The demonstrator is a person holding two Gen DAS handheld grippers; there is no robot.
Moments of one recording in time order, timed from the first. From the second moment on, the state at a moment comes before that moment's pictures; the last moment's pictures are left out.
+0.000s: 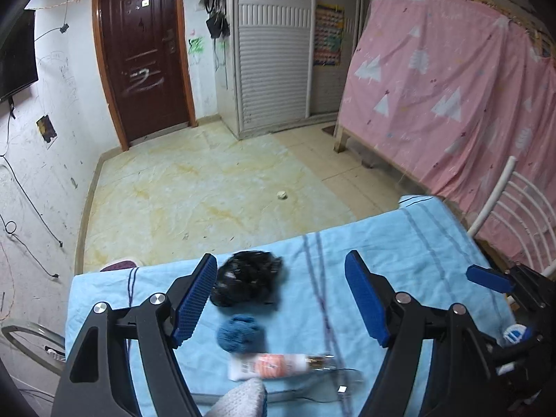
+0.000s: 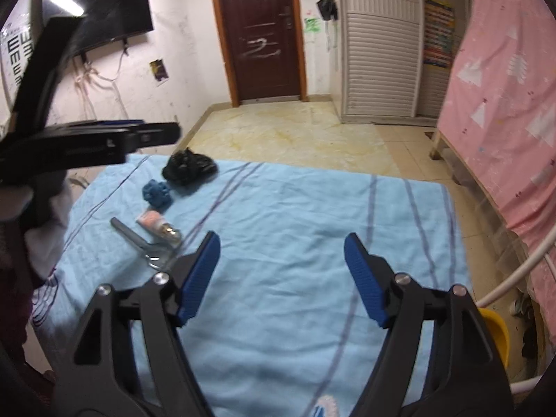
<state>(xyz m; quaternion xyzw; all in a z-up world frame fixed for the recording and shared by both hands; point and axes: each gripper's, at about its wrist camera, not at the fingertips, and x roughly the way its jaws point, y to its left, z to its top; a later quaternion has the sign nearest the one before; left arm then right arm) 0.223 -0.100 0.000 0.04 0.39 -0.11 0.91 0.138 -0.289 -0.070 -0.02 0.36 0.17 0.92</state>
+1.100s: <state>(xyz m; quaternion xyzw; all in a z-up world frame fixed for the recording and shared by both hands) 0.267 -0.028 -0.053 -0.02 0.45 -0.11 0.89 0.175 -0.174 -0.080 -0.06 0.38 0.25 0.89</state>
